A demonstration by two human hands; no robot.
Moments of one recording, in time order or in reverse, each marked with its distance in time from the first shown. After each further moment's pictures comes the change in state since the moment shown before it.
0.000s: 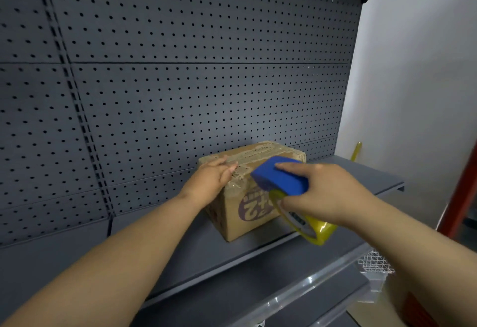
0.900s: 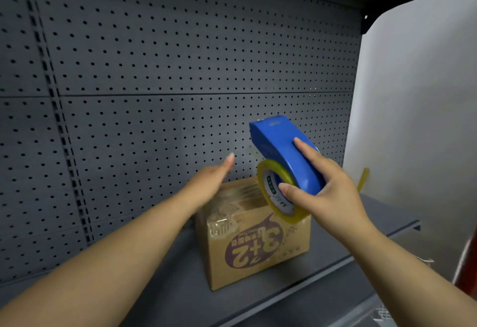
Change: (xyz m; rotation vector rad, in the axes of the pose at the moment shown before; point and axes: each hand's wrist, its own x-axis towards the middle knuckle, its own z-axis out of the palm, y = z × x) left_hand 0.040 0.056 -0.049 -0.417 -0.004 -0.291; right_hand 0.054 0.036 0.000 0.567 0.457 -0.161
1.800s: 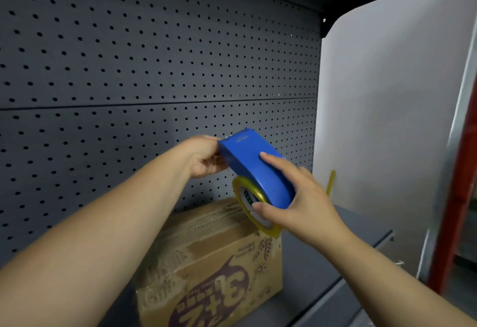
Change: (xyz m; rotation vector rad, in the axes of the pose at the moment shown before) left_hand 0.140 0.088 0.033 -0.707 -0.164 -0.148; right_hand 0.057 0.069 -0.006 -0.124 -0.067 0.033
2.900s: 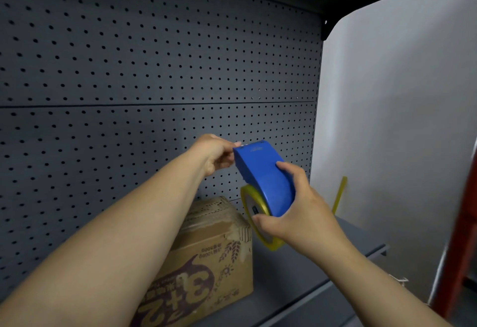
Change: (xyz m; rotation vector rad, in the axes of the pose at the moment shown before) left_hand 0.005 -0.001 0.068 0.129 0.221 0.111; right_hand -0.011 0.034 -0.054 -0.060 -0.090 0.183
